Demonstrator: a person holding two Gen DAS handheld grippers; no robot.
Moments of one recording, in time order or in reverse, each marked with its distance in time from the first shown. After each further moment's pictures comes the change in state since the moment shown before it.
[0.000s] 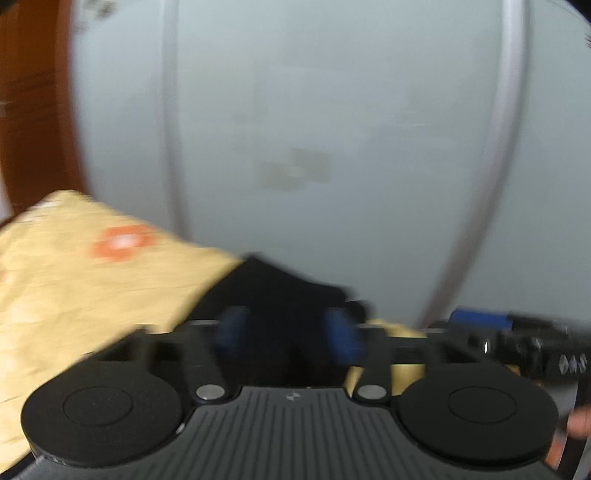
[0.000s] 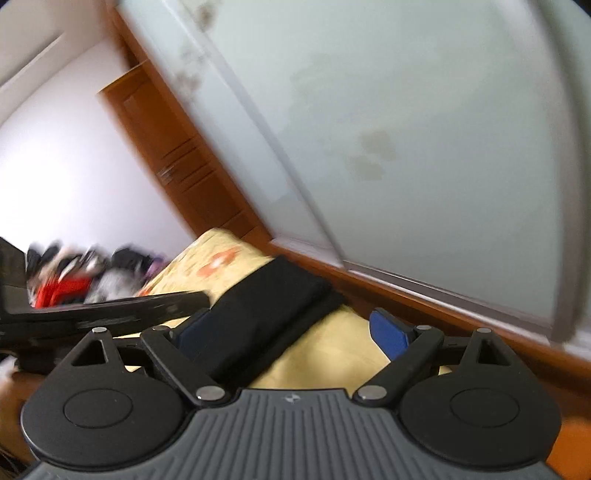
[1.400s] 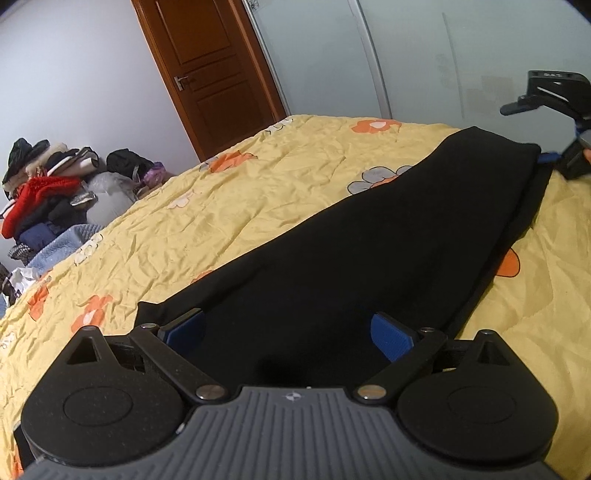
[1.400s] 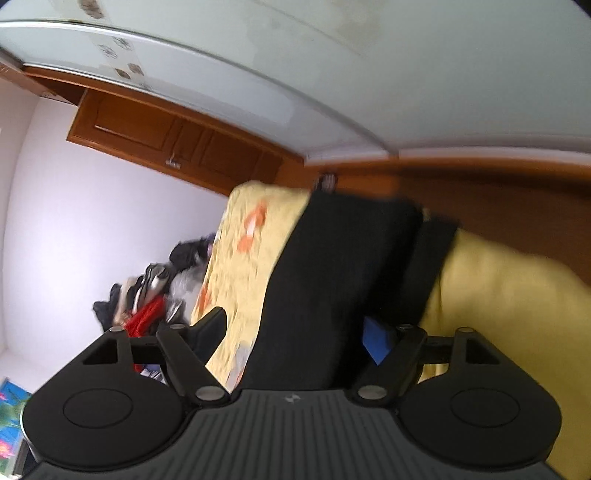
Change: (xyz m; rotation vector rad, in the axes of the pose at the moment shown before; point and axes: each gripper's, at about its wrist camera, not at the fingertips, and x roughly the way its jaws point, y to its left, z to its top) left arm -0.137 0.044 -0.157 -0.029 0.138 0.624; right arm 0.103 -0.025 0.007 0.496 0.221 0.183
